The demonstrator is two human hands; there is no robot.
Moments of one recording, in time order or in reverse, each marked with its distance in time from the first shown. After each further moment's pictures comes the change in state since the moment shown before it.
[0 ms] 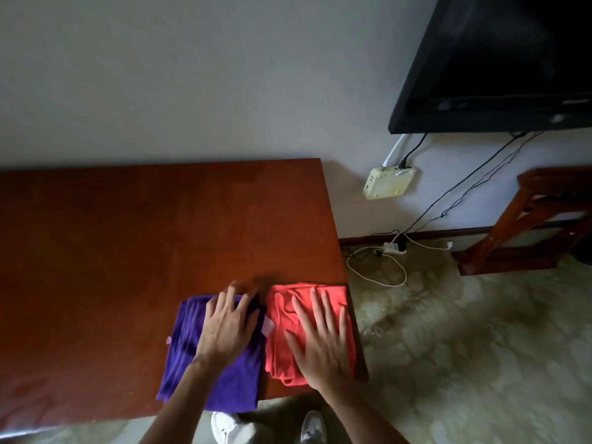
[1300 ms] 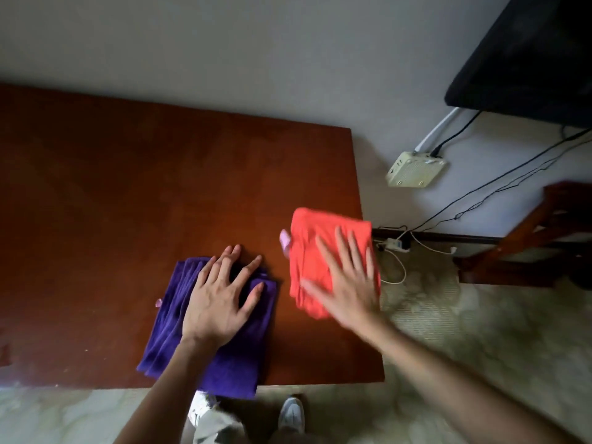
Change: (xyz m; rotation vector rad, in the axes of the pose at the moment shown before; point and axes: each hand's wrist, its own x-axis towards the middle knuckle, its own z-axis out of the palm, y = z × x) left_hand -0.011 -0.022 0.027 -0.065 0.097 -0.036; right_hand 0.081 0.036 -0.017 -0.038 -0.032 -0.174
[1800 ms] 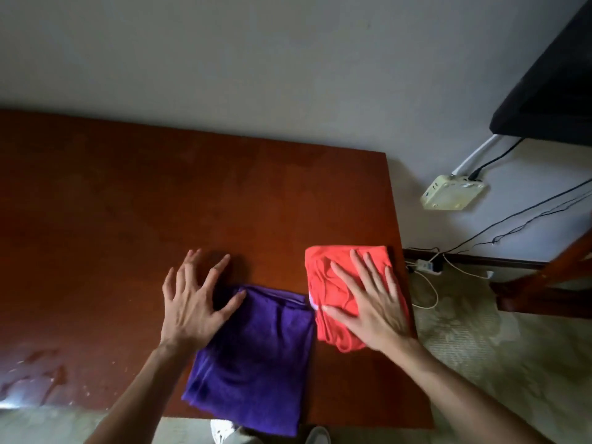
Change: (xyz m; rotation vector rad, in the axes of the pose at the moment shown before) left_hand 0.006 -0.092 -0.041 0.019 0.105 -0.271; right_hand 0.029 -0.016 0.008 -0.084 -0.040 -0.102
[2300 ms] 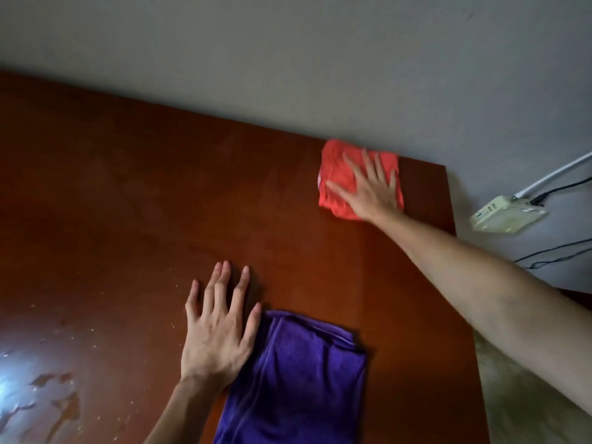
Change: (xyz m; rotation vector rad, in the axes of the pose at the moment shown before) left_hand 0.008 -0.025 0.018 0.074 -0.022 -0.005; right_hand 0.300 -0.032 -0.007 0.081 -0.068 0.145
